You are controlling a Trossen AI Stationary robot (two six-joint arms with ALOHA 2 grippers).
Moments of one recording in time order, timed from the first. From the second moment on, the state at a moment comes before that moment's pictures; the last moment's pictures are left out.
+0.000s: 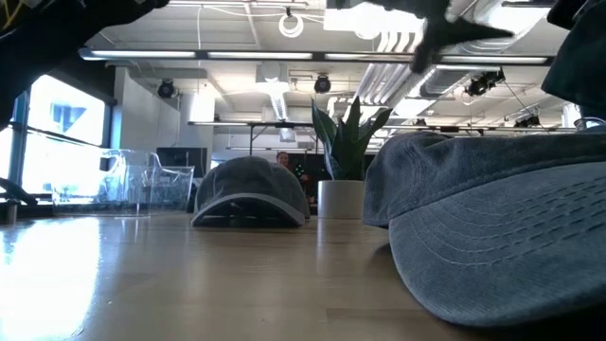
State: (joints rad) left arm 0.00 2.33 2.36 -0.43 0.30 -0.53; right arm 0.47 0.71 1.01 -1.12 -0.03 0.65
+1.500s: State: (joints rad) left arm -0.22 2.01 2.12 -1.27 0.21 -0.39; right arm 0.38 0.95 0.88 -0.38 0.13 0.45
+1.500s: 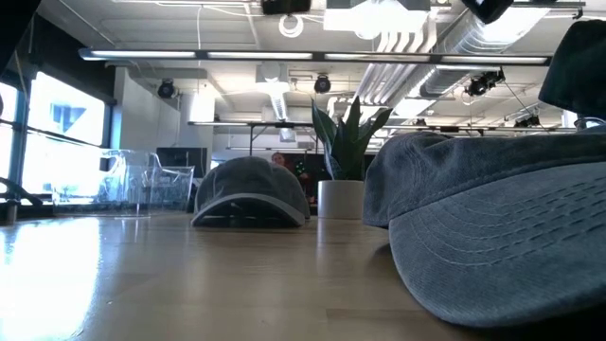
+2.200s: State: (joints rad) left arm -0.27 1.61 1.27 -0.53 0.00 -0.77; right arm 0.37 1.37 1.02 -0.51 0.02 0.54
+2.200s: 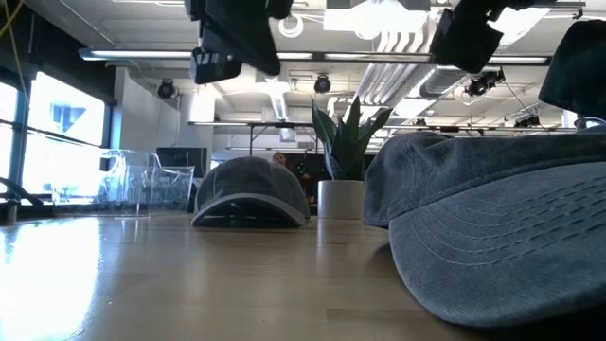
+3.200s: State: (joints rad) left arm -0.52 1.52 1.27 -0.69 -0.17 -0.64; right arm 0.32 1.73 1.18 -0.63 -0.28 0.60
